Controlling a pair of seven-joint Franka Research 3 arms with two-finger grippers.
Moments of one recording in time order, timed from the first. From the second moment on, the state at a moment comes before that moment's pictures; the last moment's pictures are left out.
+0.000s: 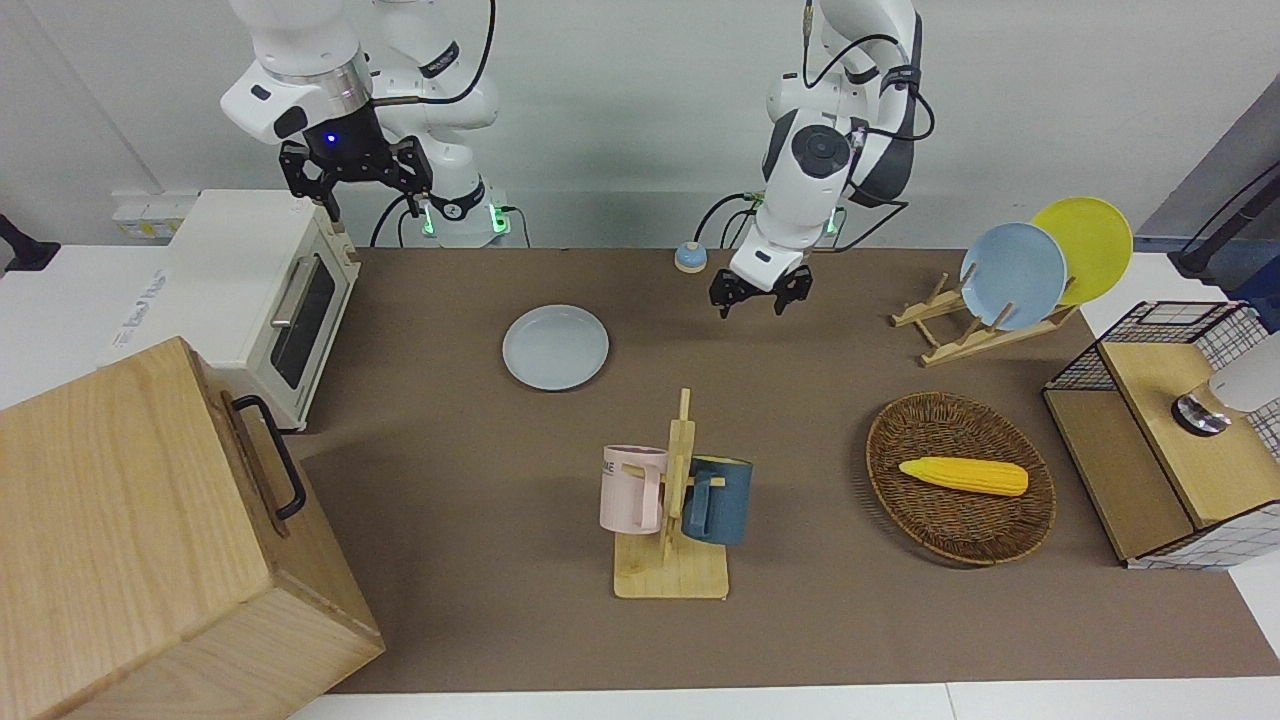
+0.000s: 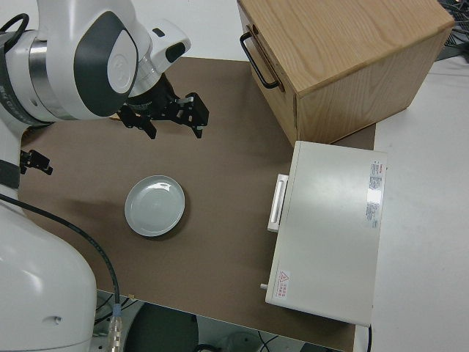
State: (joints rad) left arm -0.16 -0.09 -0.25 -2.21 -0.13 2.05 -0.39; right arm -0.03 -0.06 0.14 -1.54 -0.03 1.40 0.01
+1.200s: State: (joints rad) left arm 0.15 -0.20 -0.17 -1.90 -0.05 1.57 0.07; right arm -0.03 -0.06 0.14 -1.54 -0.03 1.40 0.01
